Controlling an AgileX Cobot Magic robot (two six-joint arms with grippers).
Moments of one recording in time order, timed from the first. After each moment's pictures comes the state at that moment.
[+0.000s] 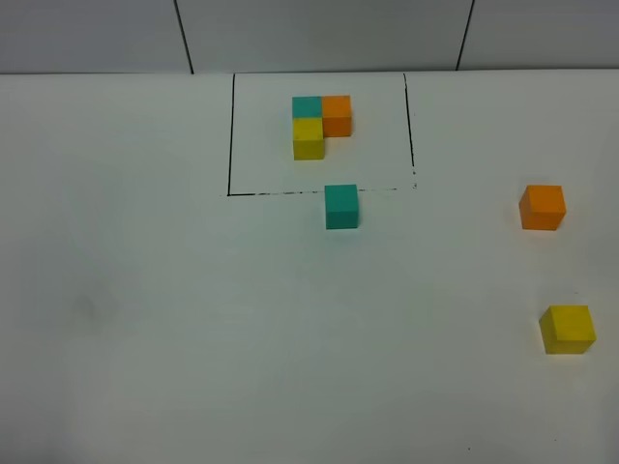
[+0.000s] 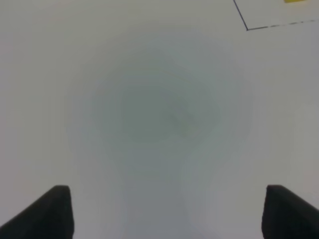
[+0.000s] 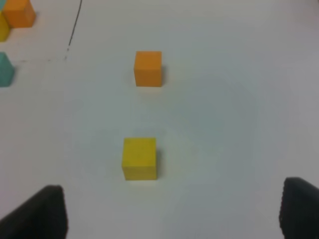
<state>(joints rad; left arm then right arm) 0.00 0.00 -0.51 -0.08 1.06 0.13 -0.05 0.01 -0.50 0.02 1.07 -0.06</state>
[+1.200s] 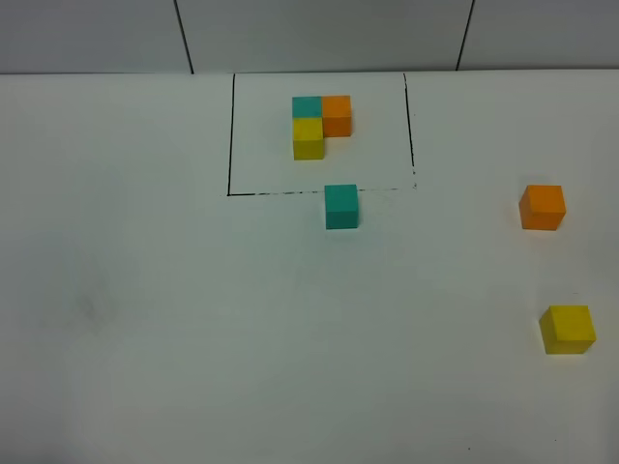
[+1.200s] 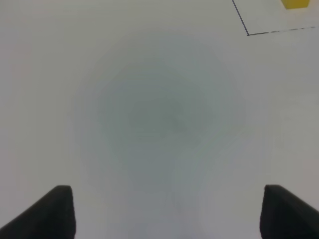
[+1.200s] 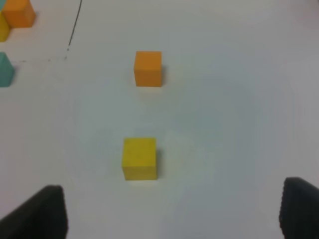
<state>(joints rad) 0.00 -0.01 -0.51 -0.08 1.06 0.11 -0.05 0.01 -0.50 0.02 1.07 -0.06</state>
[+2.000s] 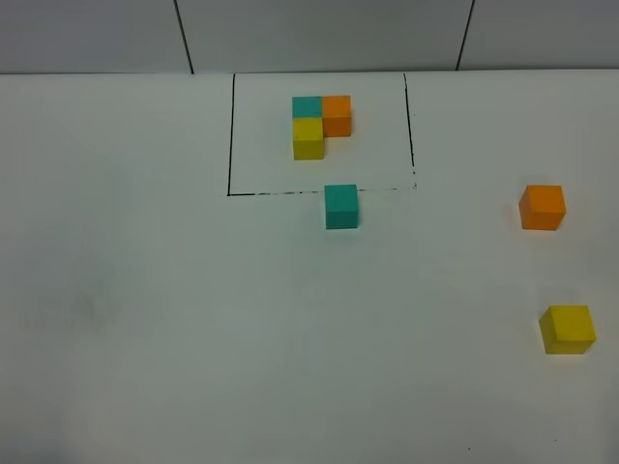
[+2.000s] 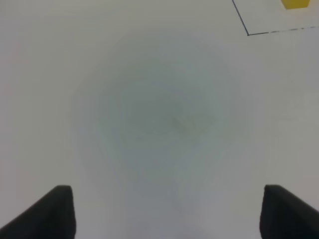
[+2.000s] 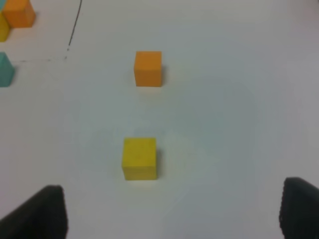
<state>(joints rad) 0.00 -0.01 -0.51 -0.08 1.06 0.11 -0.05 0.01 -0.50 0.02 1.07 -0.06</state>
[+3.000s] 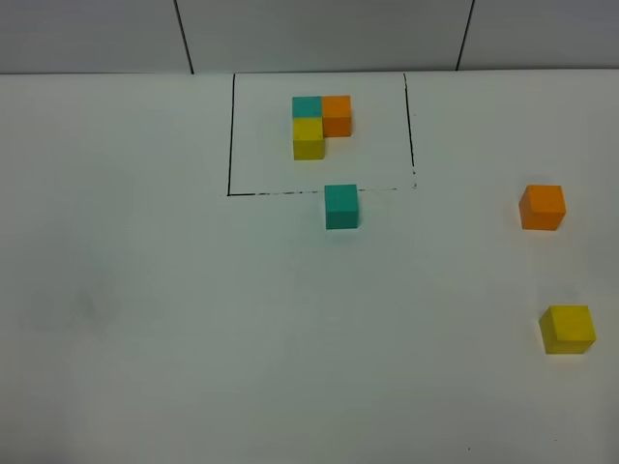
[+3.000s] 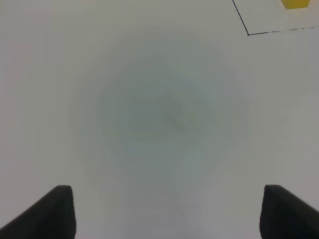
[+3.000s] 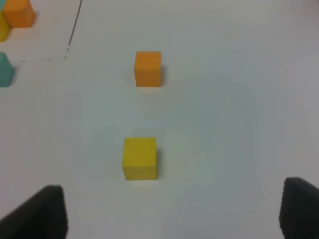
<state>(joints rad) 0.00 -0.01 -0.51 -0.08 1.06 0.11 -0.05 0.01 -0.50 0.02 1.07 -0.06</state>
